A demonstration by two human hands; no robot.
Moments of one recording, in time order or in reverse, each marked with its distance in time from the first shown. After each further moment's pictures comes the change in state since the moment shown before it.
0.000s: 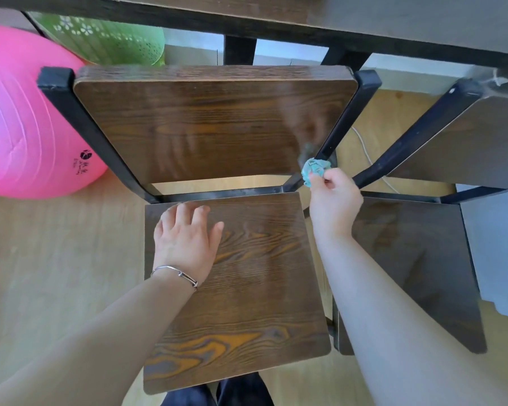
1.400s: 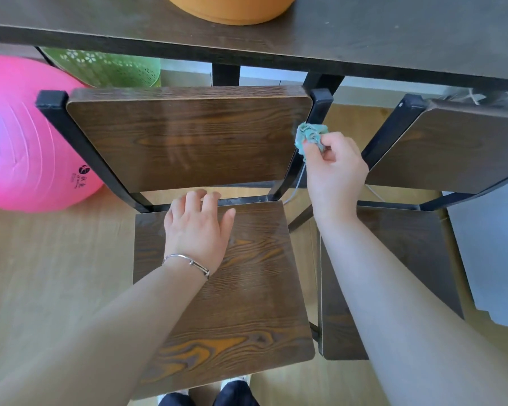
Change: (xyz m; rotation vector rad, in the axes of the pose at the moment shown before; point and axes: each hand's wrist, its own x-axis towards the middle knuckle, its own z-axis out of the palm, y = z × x) left_hand -0.009 0.062 -0.034 -0.069 0.132 0.047; right_hand 0.023 -0.055 -0.060 0.120 0.078 -0.334
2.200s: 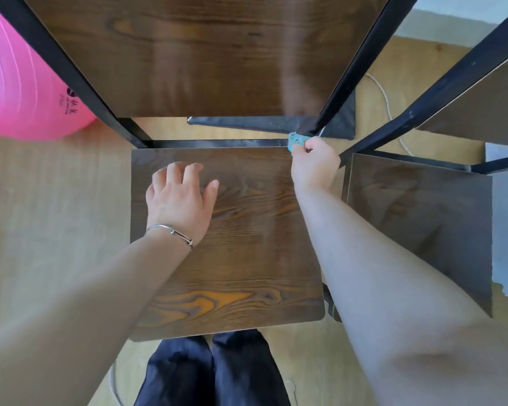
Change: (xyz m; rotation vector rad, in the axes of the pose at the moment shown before) left_hand -0.010 -0.058 0.066 0.001 -0.117 -0.170; right_hand -0.065 0.113 0.112 -0.312 -0.277 0.379
